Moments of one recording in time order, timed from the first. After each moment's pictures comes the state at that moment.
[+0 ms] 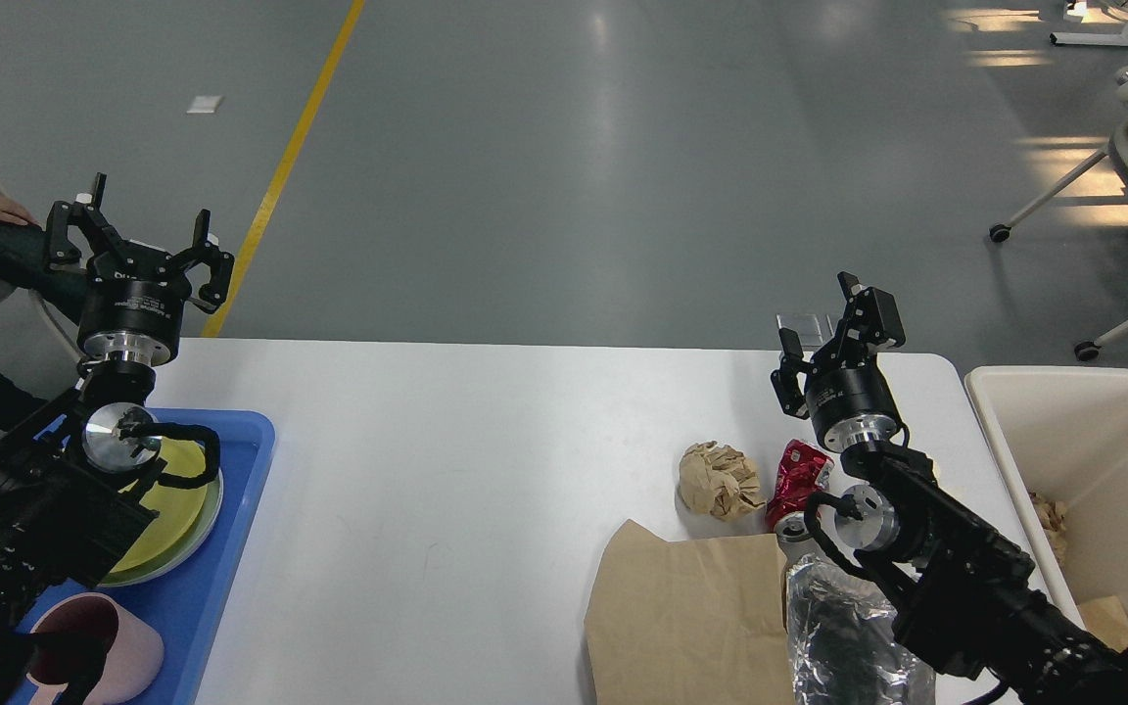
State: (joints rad) left arm -0.79 0.25 -0.79 -0.29 -0.28 -0.59 -0.50; right arm 0.55 -0.08 0.88 0.64 -0.37 0.02 0.55
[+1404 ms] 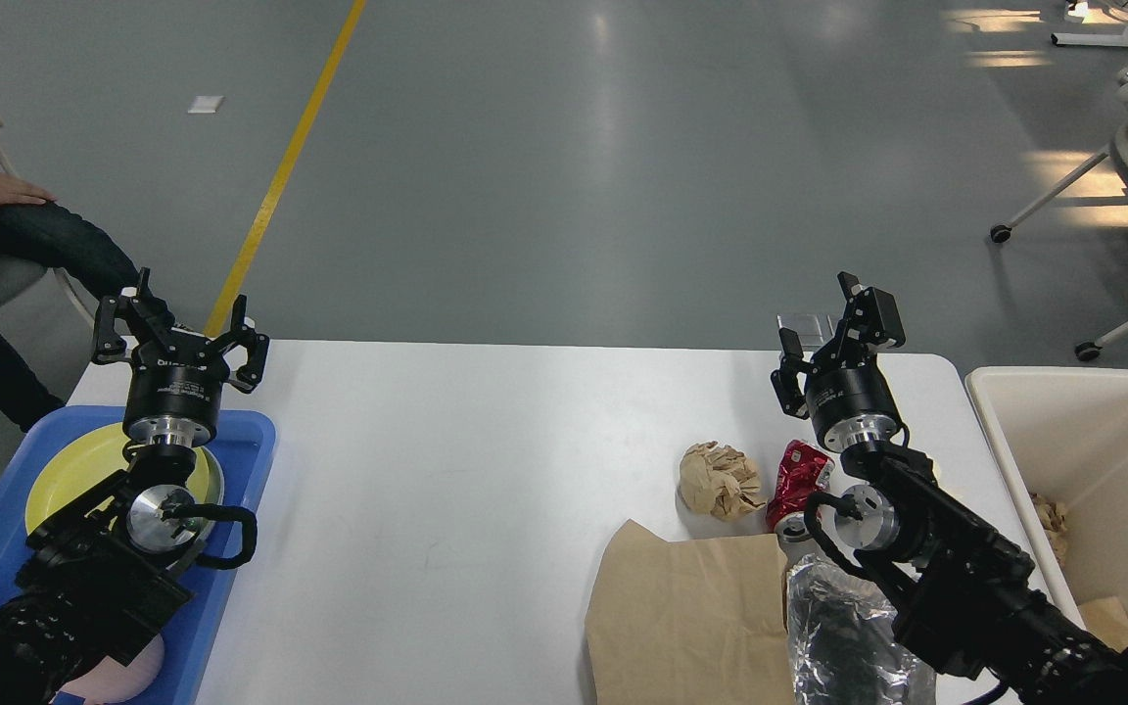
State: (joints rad) left arm -0.67 0.17 -0.79 -0.29 -0.28 -0.61 -0.56; right arm 0.55 -0.08 0.88 0.64 -0.37 0.02 0.55
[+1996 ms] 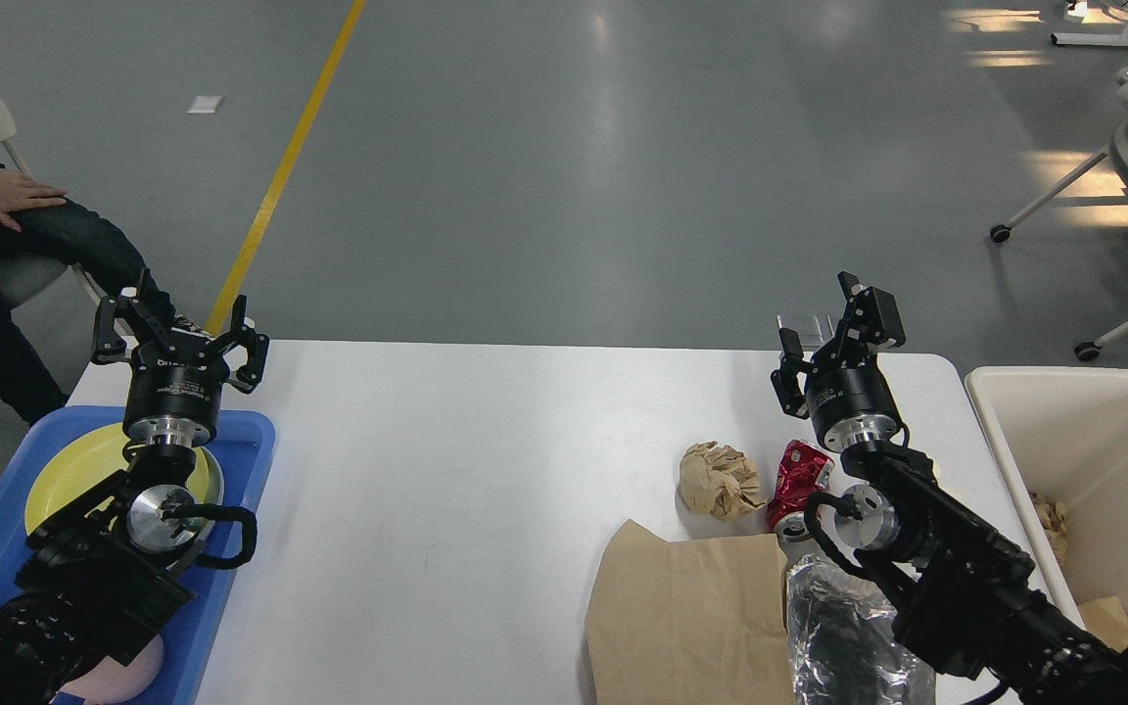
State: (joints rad) left arm -0.67 0.17 -0.79 -0.29 -0.28 -0.61 -0.56; right arm 0.55 -0.08 0.88 0.64 -0.37 0.02 0.55
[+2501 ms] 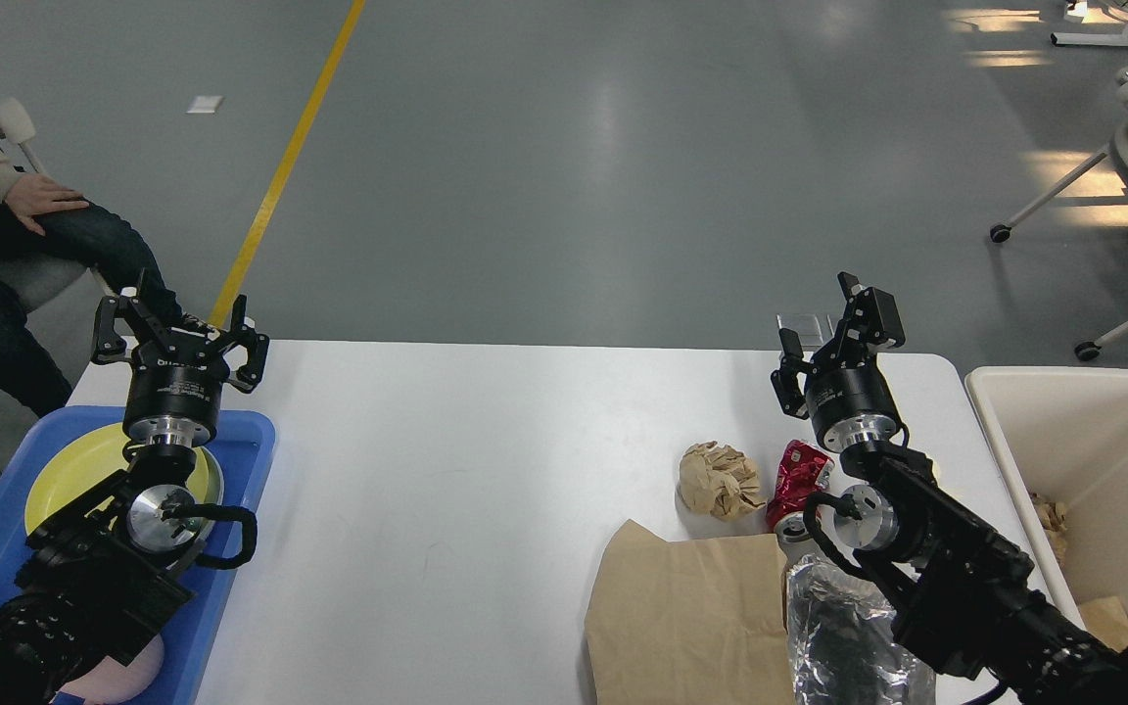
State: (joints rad) left arm -0.67 0.17 -0.79 -0.29 -0.28 -0.61 -0.56; right arm 0.55 -0.08 0.88 0.64 -0.37 0.01 0.55
